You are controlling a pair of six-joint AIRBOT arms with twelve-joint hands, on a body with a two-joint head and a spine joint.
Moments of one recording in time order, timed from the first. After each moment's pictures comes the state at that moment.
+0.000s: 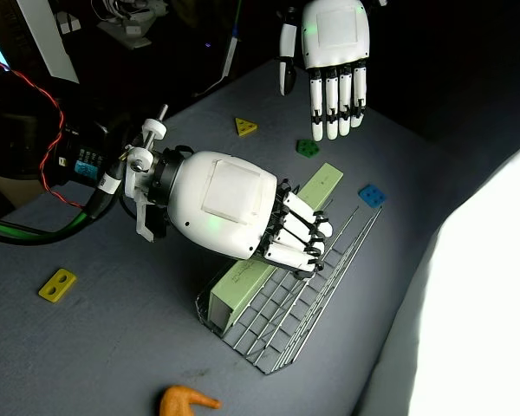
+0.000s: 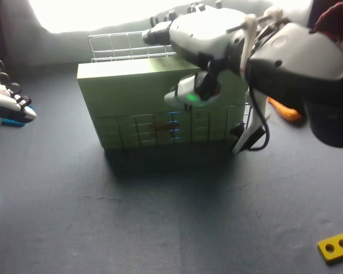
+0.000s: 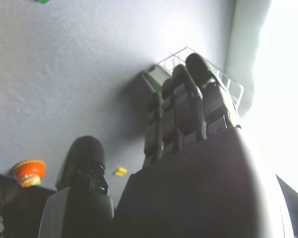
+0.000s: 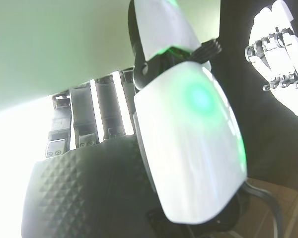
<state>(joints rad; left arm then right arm) -0.04 -0.60 1.01 3.00 -0.82 -1.42 -0.16 -1.37 1.14 1.28 0.50 -2.10</state>
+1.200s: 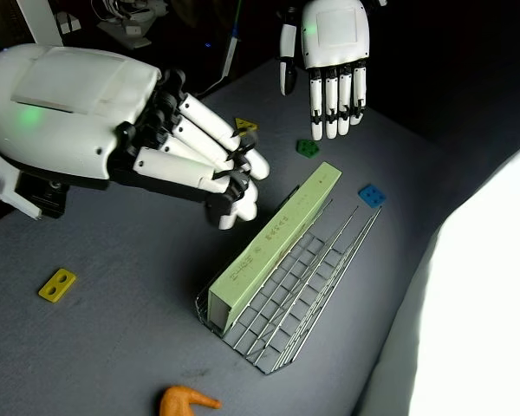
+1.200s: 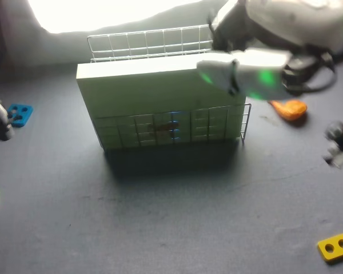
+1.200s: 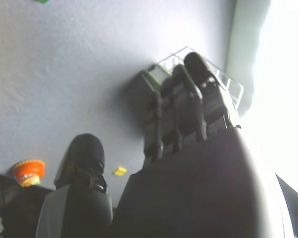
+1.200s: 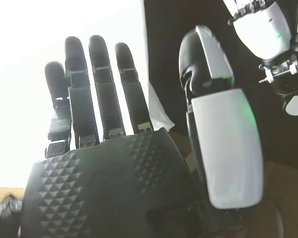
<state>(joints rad) -0.04 -0.60 1.01 3.00 -0.82 -1.41 -0.10 -0.88 0.66 1.05 0.46 -2.06</state>
